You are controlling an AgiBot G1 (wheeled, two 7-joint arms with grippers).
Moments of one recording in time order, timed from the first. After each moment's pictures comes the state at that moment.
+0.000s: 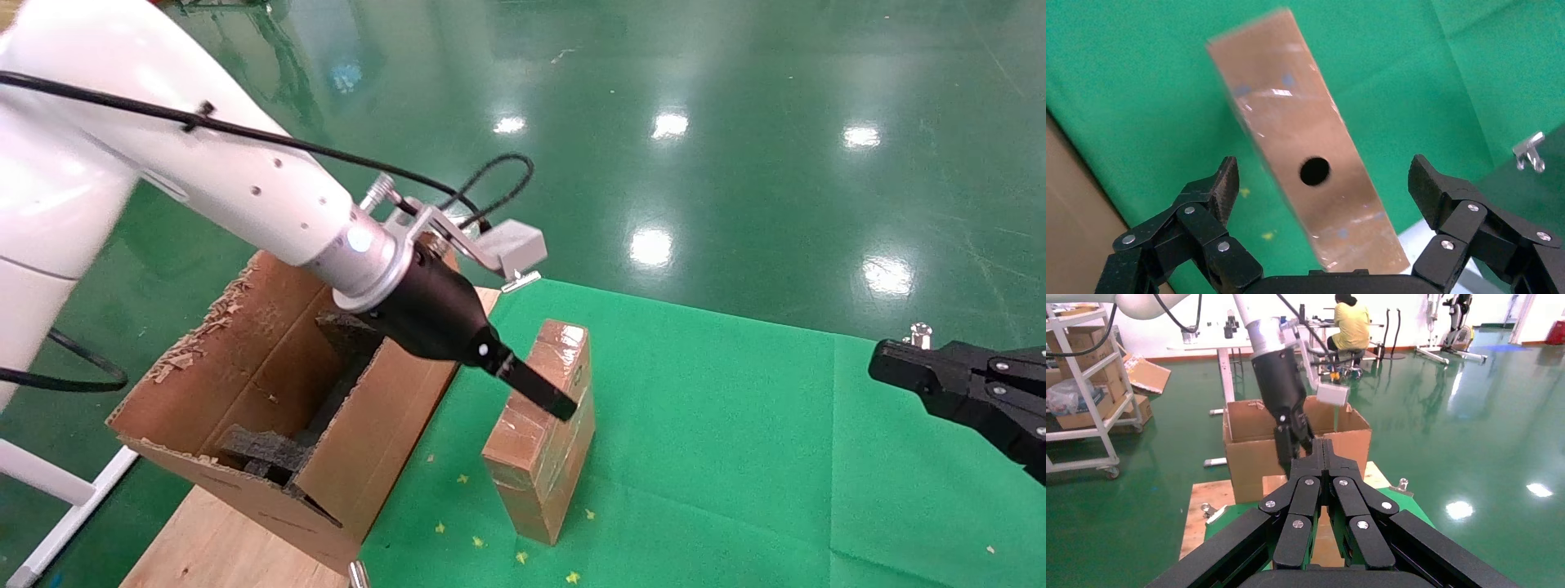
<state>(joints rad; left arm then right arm) -1.81 0.94 0.97 -1.10 1.62 1.58 -1.42 1.05 -0.55 -0.35 1.20 -0.64 -1.40 0.13</state>
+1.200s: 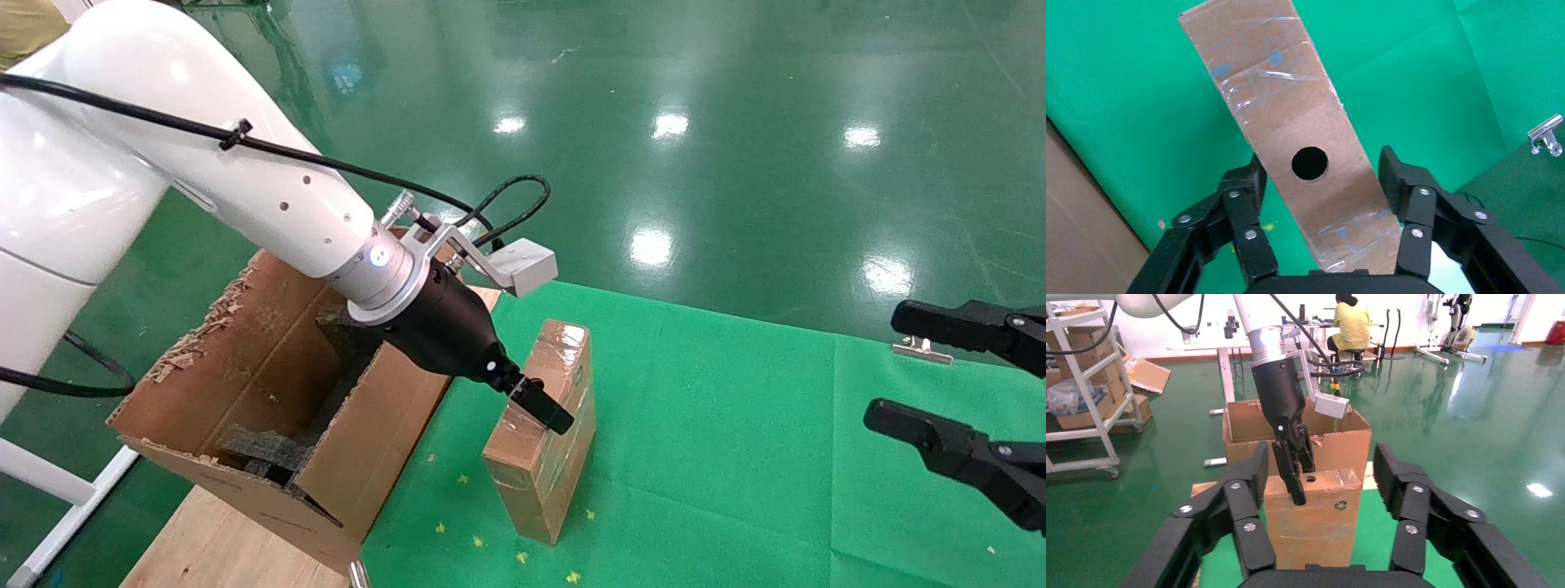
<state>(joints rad) -1.83 0.97 1.06 -1.10 1.62 1.56 -1.43 1.05 -0.55 -0.35 1.20 -0.64 -1.40 0.13</state>
